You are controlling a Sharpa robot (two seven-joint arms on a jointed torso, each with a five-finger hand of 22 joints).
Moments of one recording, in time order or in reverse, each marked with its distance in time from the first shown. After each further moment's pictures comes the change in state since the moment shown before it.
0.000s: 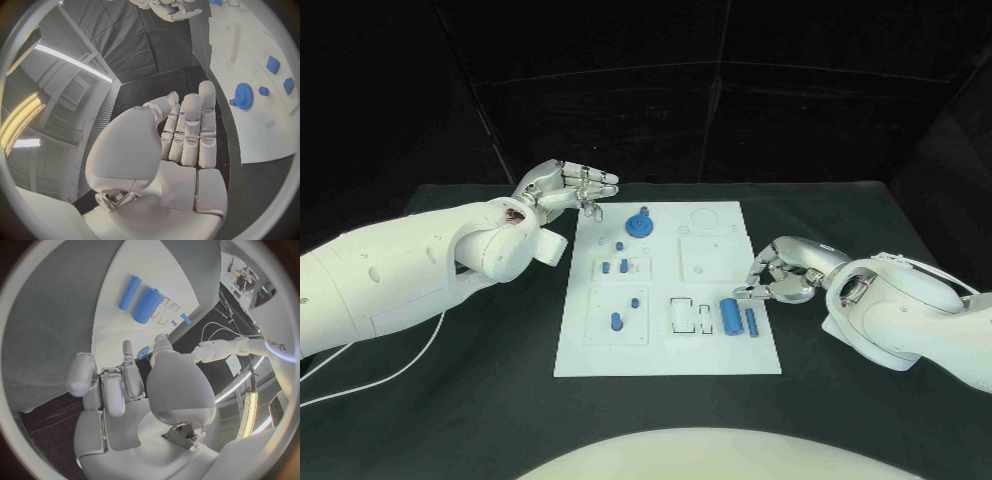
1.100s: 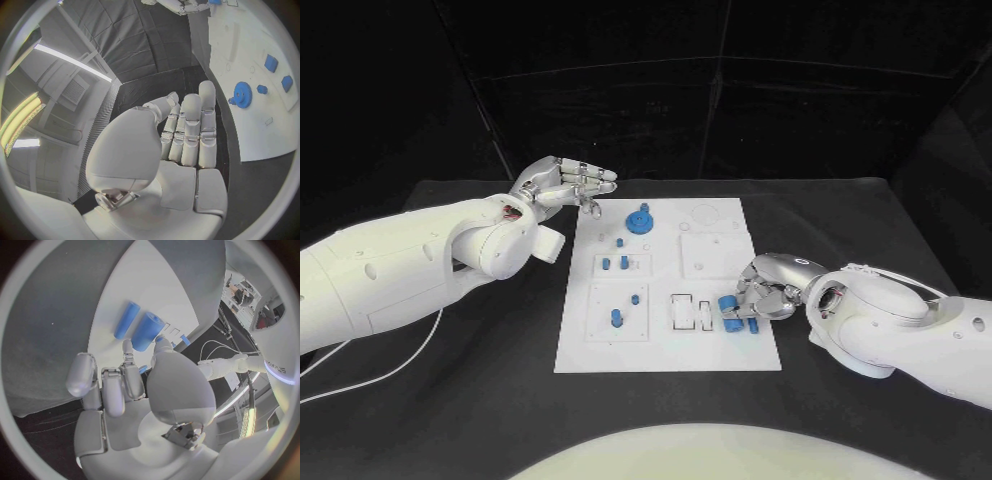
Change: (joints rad) left arm 0.000 -0.007 0.000 0.004 0.000 0.001 -0.001; left_hand 0.000 0.000 0.000 0.000 0.000 0.000 0.000 0.000 0.000 0.000 0.000 0.000 0.000 0.000 0.000 0.000 -0.001 0.000 0.000 0.000 0.000 0.000; right arm -0.053 0.073 -0.003 -0.028 -0.106 0.084 -0.041; right_hand -0.007 0.000 -0.005 0.004 0.000 0.003 -0.003 0.017 0.014 0.004 -0.004 0.000 0.000 0.000 0.000 0.000 0.000 0.000 0.003 -0.003 0.000 0.006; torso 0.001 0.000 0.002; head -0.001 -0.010
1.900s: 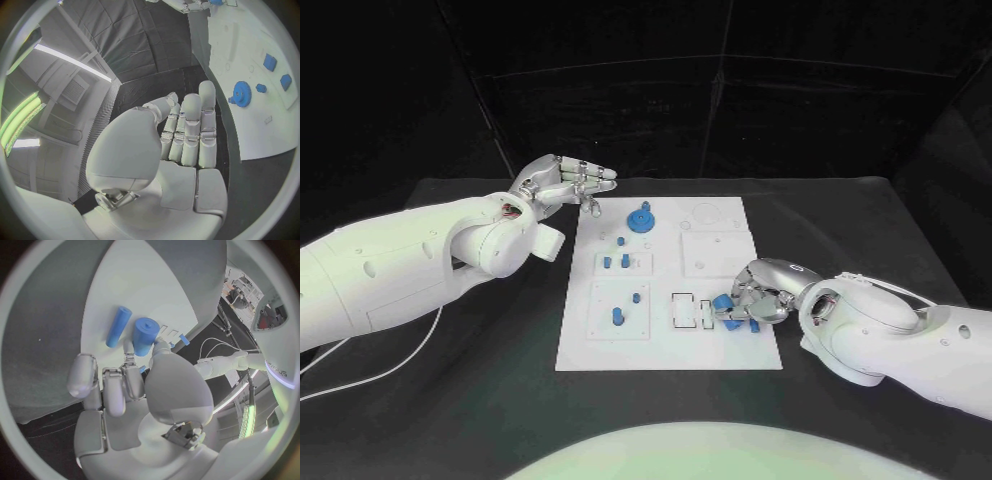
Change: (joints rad) left arm 0.000 -0.007 0.000 0.003 0.000 0.002 0.000; left_hand -0.009 0.009 -0.007 0.007 0.000 0.000 0.000 0.000 -0.001 -0.007 0.000 0.004 -0.001 0.000 0.000 0.000 -0.004 0.000 -0.003 0.003 0.000 -0.002; right arm -0.036 0.020 0.000 -0.005 0.016 -0.073 0.001; right_hand 0.056 0.084 0.002 -0.014 0.070 -0.002 -0.015 0.047 0.040 0.014 -0.014 0.013 0.000 0.000 -0.015 0.006 0.000 0.000 0.011 -0.011 0.007 0.016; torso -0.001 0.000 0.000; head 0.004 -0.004
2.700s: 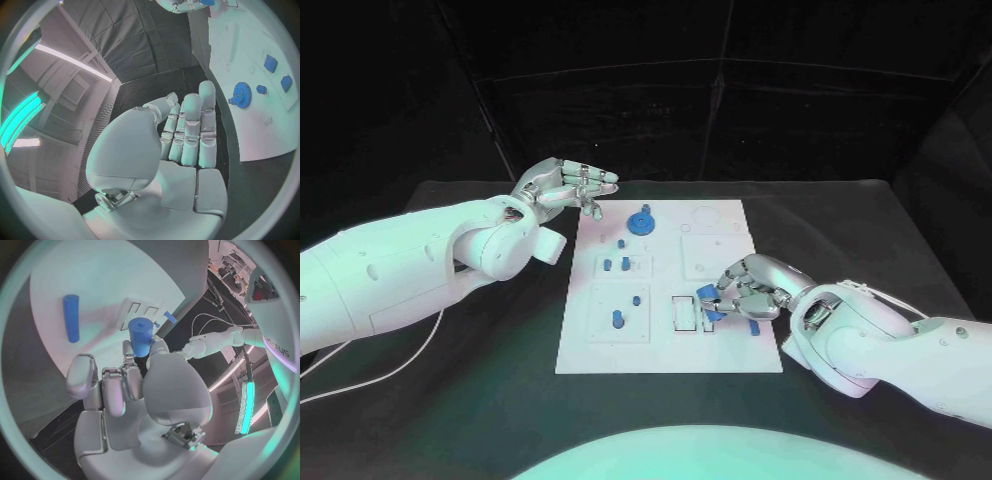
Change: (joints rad) left arm 0.000 0.006 -0.001 -0.004 0.000 0.004 0.000; left_hand 0.000 0.000 0.000 0.000 0.000 0.000 0.000 0.000 0.000 0.000 0.000 0.000 0.000 0.000 0.000 0.000 0.000 0.000 0.000 0.000 0.000 0.000; right arm -0.001 0.018 -0.001 0.050 0.176 -0.177 0.061; right_hand 0.048 0.021 -0.008 -0.017 0.131 -0.012 -0.001 0.012 0.021 0.005 -0.005 0.004 0.000 0.000 0.000 0.004 0.001 -0.016 0.003 -0.003 0.000 0.004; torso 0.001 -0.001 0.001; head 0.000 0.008
